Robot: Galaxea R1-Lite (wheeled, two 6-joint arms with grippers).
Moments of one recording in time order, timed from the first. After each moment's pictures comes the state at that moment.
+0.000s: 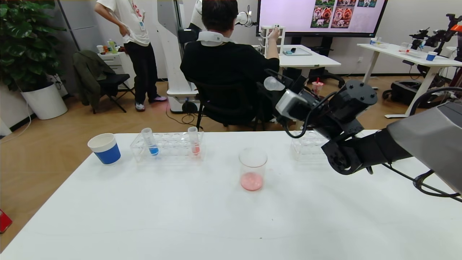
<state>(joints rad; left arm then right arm) 0.01 0.00 0.00 -0.01 0.00 -0.01 0.40 2.23 -1.34 -1.39 0.49 -0.99</state>
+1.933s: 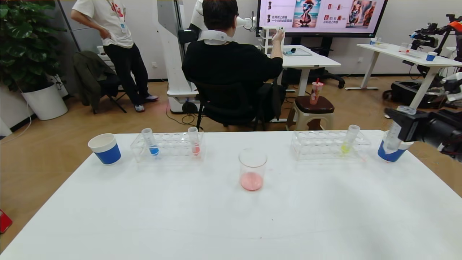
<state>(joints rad) 0.01 0.00 0.00 -0.01 0.00 -0.01 -0.03 1.54 -0.65 -0.85 0.11 -0.01</state>
